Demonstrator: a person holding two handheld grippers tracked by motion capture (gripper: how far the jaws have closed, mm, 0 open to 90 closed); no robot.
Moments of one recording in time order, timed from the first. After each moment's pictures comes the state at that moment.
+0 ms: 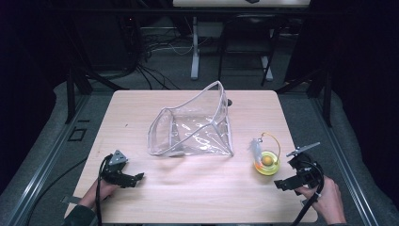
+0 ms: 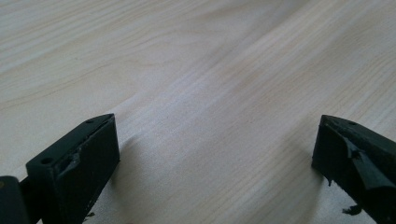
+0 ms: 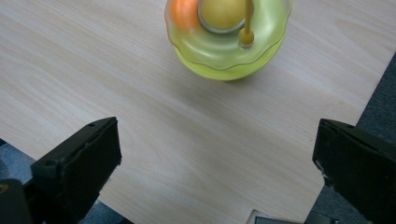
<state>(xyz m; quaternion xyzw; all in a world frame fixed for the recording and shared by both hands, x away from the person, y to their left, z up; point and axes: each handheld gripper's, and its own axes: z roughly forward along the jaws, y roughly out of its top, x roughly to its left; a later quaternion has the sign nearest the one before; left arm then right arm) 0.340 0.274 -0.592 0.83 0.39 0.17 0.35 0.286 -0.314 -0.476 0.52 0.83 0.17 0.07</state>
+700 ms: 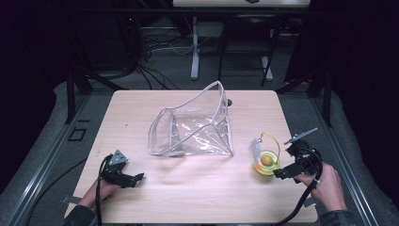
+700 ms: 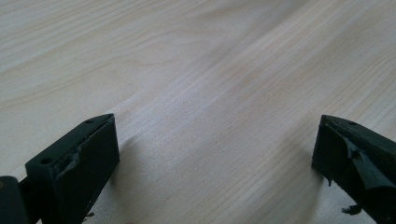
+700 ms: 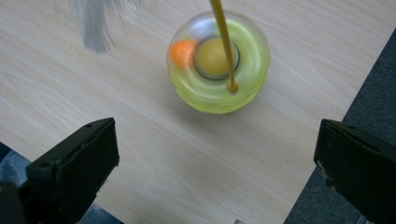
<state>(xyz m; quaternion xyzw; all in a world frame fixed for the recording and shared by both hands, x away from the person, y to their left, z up) 0.340 0.274 -0.592 0.83 0.39 0.17 0.35 0.308 -0.304 -0.445 0.51 0.84 0.17 0.08</state>
